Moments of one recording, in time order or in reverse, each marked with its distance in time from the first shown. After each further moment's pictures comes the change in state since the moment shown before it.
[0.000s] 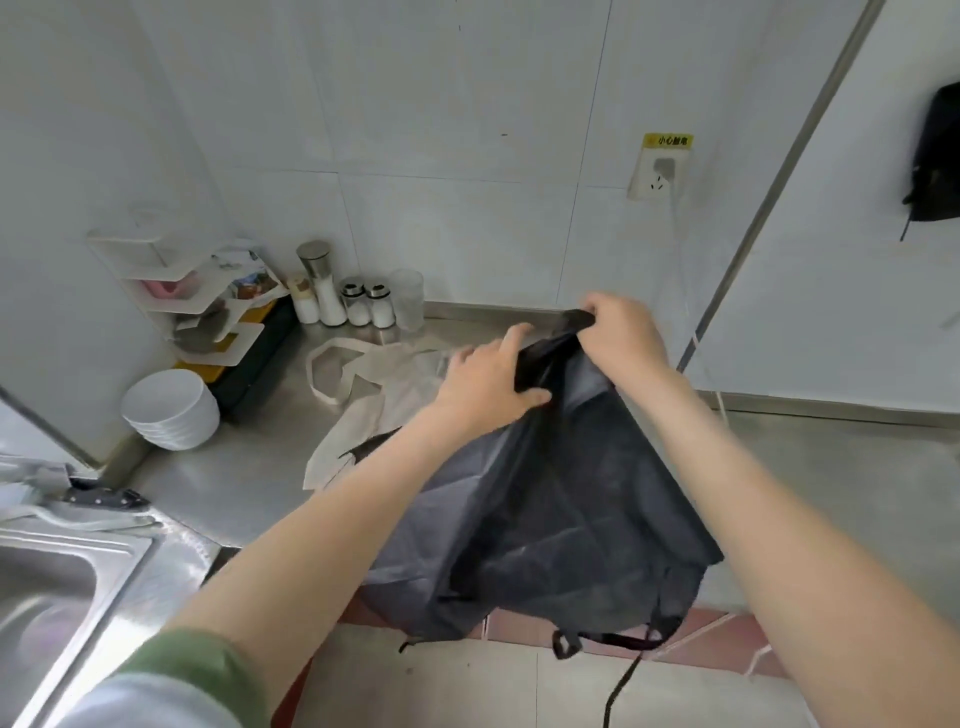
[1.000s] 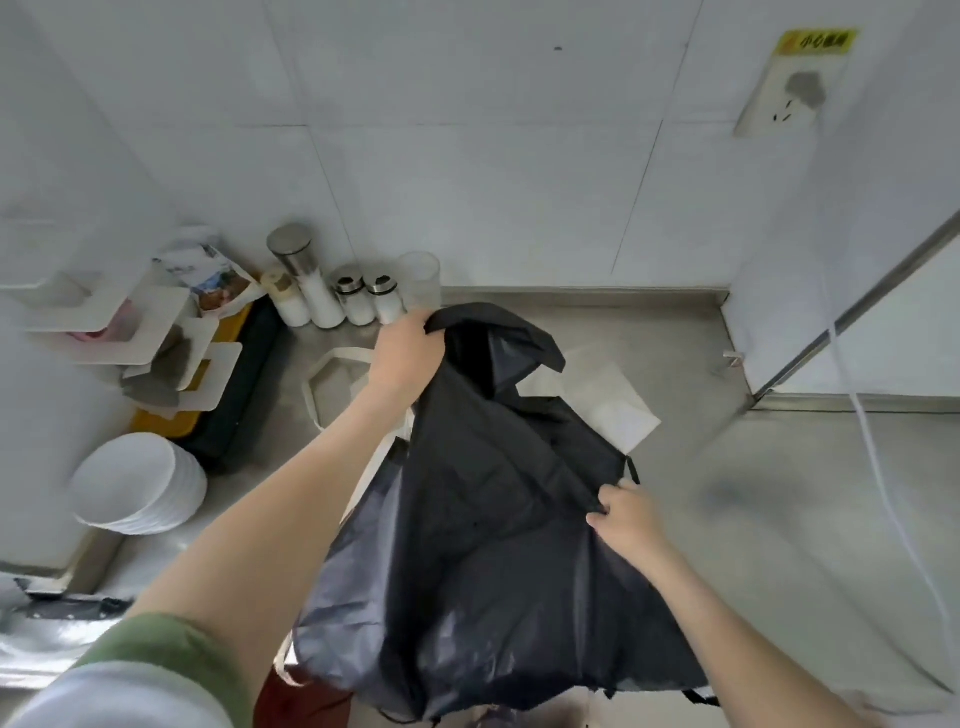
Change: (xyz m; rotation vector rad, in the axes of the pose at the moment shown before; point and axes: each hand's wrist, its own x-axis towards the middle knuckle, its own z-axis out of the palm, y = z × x) left_hand 0.146 -0.200 -0.009 -0.330 0.129 -0.417; right_hand -0.003 0.105 0.252 -0.164 -0.534 0.315
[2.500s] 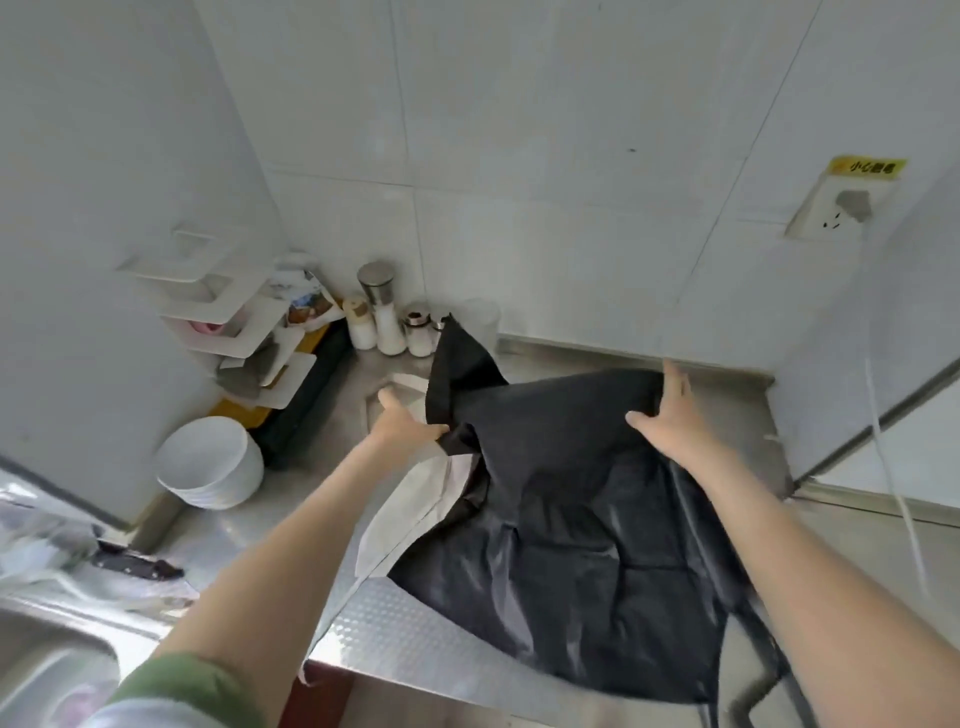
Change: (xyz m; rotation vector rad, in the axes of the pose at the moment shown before) left_hand -0.042 -0.058 -0.035 -0.266 -0.117 -0.541; right_hand 0.043 -0.080 -0.162 0.328 0.172 -0.141
